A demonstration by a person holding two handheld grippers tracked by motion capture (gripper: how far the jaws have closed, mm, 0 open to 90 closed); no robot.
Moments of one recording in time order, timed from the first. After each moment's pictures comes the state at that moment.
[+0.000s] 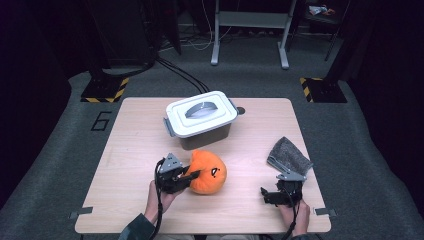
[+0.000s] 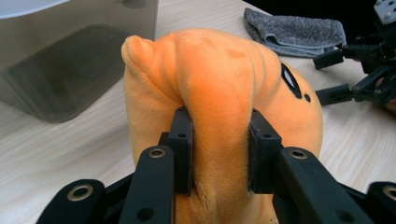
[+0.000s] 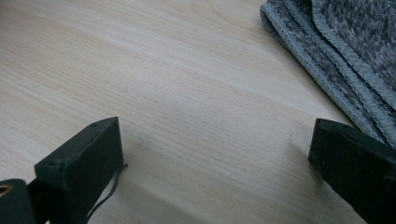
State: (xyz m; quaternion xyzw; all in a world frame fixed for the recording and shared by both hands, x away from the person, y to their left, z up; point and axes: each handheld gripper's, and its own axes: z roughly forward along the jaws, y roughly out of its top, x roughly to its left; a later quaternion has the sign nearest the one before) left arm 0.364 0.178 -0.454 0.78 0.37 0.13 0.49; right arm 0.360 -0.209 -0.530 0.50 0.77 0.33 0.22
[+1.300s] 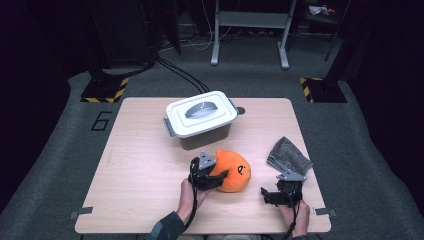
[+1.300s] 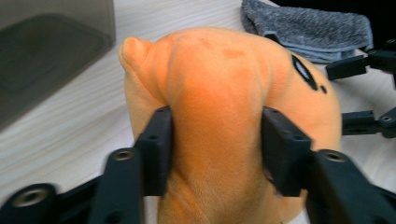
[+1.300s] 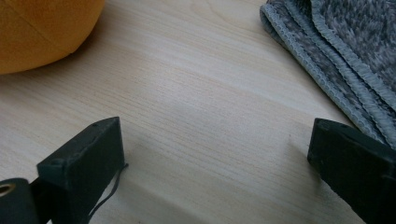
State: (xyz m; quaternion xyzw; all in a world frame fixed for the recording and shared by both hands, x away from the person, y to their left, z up) left arm 0.383 0.092 -0.473 0.79 0.38 0.15 0.45; right arm 0.360 -0.209 -0.530 0.50 0.77 0.33 0.22
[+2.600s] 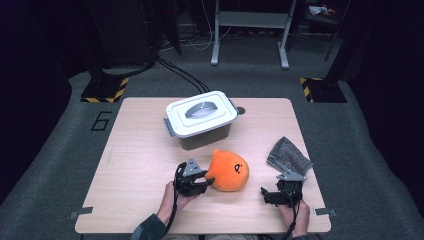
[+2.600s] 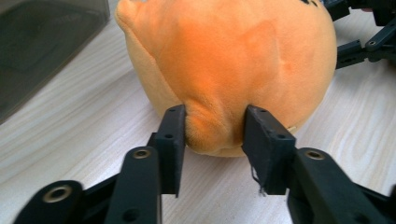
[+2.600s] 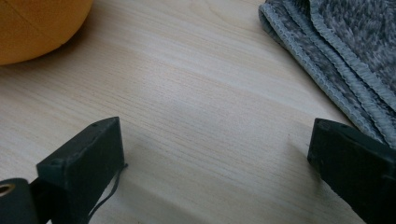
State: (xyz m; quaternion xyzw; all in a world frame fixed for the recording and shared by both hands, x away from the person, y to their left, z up) left arm 0.373 0.137 -0.485 0.83 0.33 0.13 0.44; right arm 0.360 -0.209 -0.530 0.50 0.77 0.33 0.22
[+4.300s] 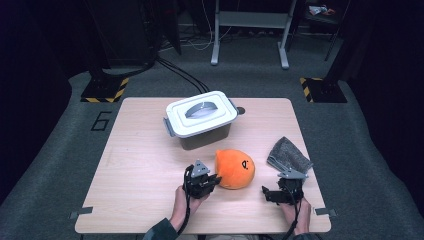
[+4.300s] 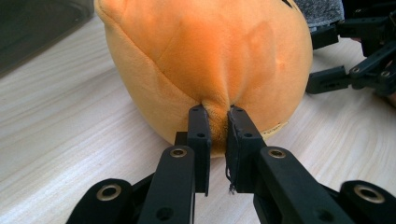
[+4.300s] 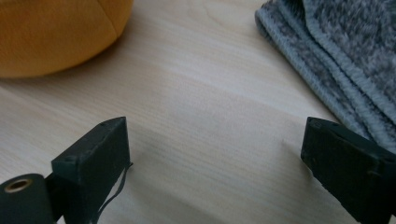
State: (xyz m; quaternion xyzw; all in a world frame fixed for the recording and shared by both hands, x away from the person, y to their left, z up) left arm 0.367 0.111 -0.489 0.80 0.37 0.11 0.46; right arm 0.364 -0.213 -0.525 0.50 0.77 0.33 0.20
